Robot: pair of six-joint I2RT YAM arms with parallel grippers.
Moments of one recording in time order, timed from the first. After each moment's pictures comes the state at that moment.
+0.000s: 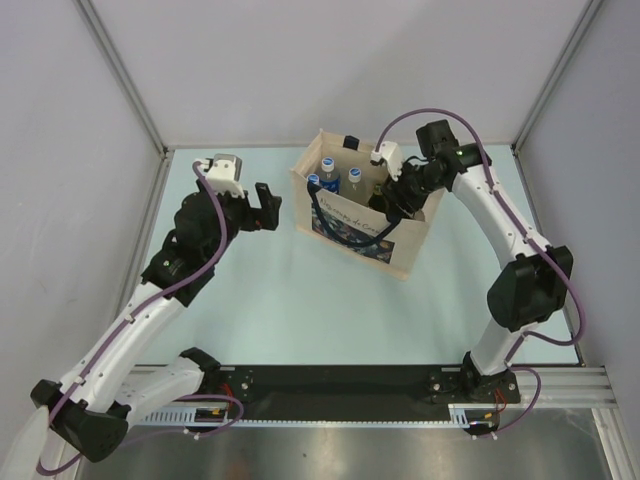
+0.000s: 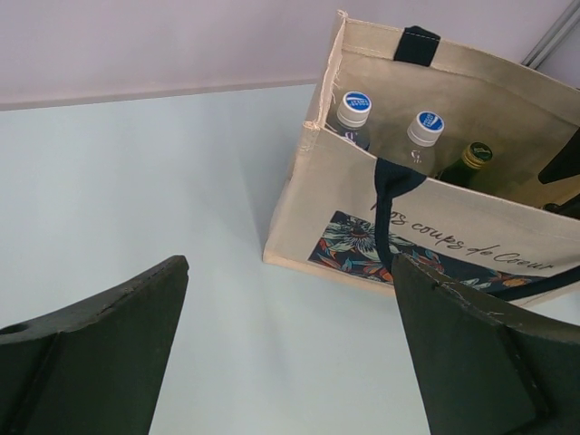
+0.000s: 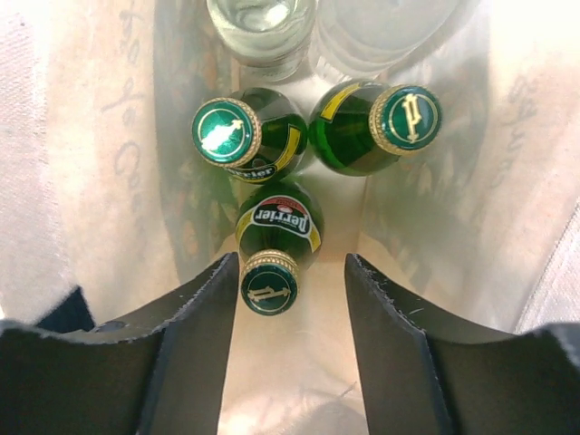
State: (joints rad) left arm -0.51 0.94 1.01 -0.25 -0.20 -0.20; right arm 0.31 1.73 1.73 -1.02 -0.45 -0.69
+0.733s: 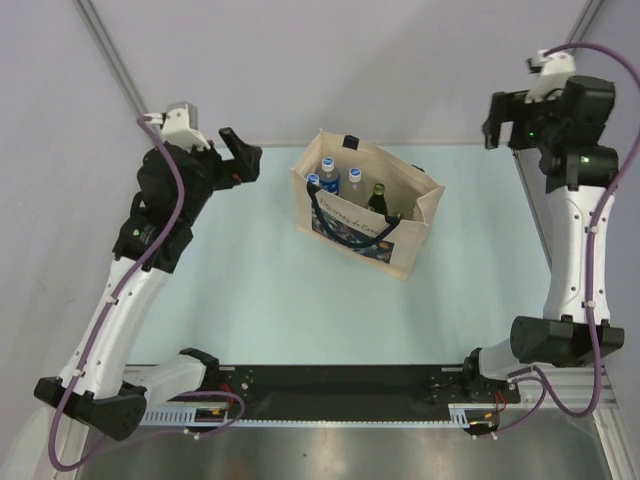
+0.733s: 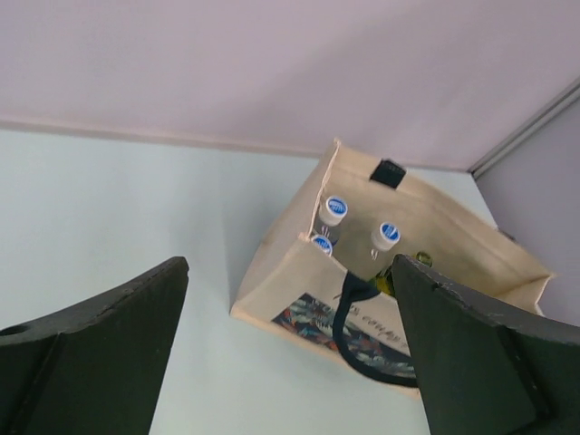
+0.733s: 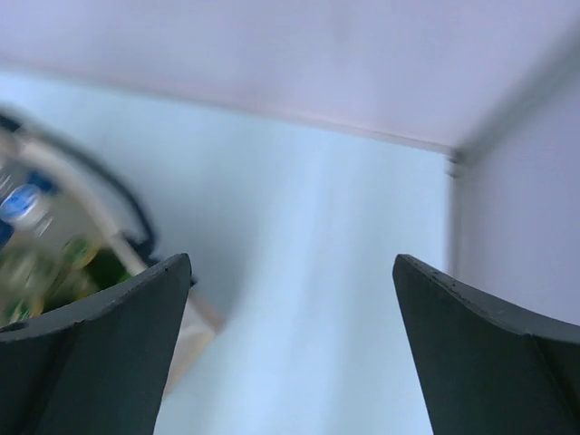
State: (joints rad) left arm -0.36 1.08 1.34 -0.40 -0.11 -0.38; right arm -0.07 1.50 1.95 -0.81 -0.30 -0.23
